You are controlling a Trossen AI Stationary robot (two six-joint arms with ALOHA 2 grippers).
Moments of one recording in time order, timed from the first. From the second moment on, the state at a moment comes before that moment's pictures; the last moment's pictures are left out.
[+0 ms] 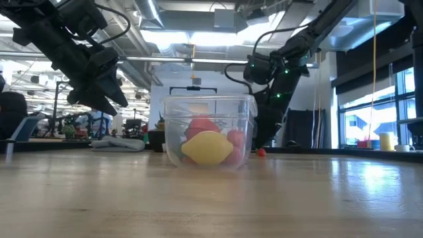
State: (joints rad) left arm 0.20 0.79 0.37 -0.32 -0.25 -0.63; right arm -0.46 1.80 1.05 -0.38 0.05 -0.12
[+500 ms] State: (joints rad) left arm 0.20 0.79 0.37 -0.32 -0.25 -0.62; right arm -0.53 1.81 1.00 -0.30 -0.05 0.03
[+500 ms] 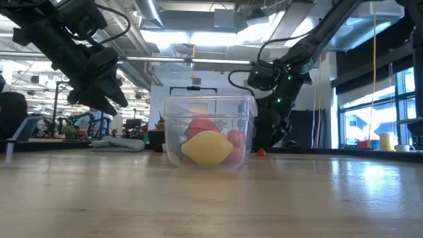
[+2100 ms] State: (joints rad) left arm 0.20 0.79 0.37 -0.32 -0.25 -0.66; right arm -0.51 1.89 1.09 -0.41 -0.12 0.28
